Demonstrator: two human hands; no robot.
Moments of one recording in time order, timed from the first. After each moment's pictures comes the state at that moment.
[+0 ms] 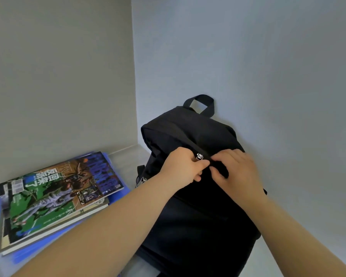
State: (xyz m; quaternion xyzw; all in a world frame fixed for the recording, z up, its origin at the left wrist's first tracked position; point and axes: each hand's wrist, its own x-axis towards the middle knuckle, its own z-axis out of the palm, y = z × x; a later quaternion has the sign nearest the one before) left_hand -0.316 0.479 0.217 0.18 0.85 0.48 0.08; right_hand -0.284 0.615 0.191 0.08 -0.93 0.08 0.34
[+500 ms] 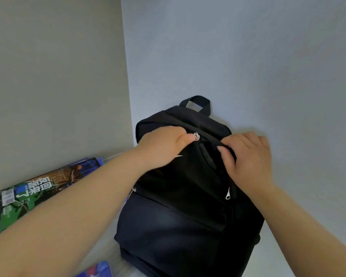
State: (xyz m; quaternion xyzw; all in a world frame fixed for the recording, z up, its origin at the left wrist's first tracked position) left_hand -0.342 0.461 0.265 0.30 0.92 0.24 -0.07; right_hand -0.296 0.636 0.218 0.06 -0.88 0.01 0.47
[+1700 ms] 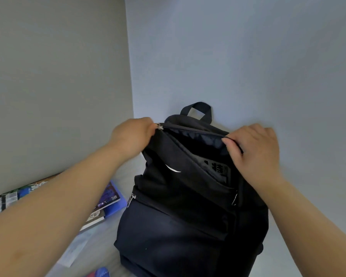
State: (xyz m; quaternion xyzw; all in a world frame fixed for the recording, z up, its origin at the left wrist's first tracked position) left_hand -0.381 0.422 0.267 0.16 0.96 0.19 -0.15; right_hand -0.307 0.646 0.242 0.10 -0.86 0.02 0.50
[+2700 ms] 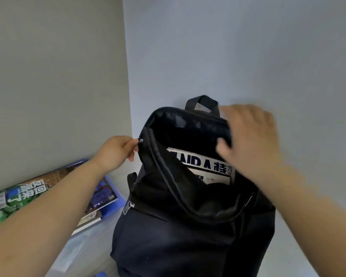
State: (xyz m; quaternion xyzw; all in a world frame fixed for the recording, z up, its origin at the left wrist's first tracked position) left_hand -0.430 0.378 0.198 0.15 0.89 0.43 -0.05; right_hand -0.317 0.615 0.264 0.03 -0.91 -0.06 0.41
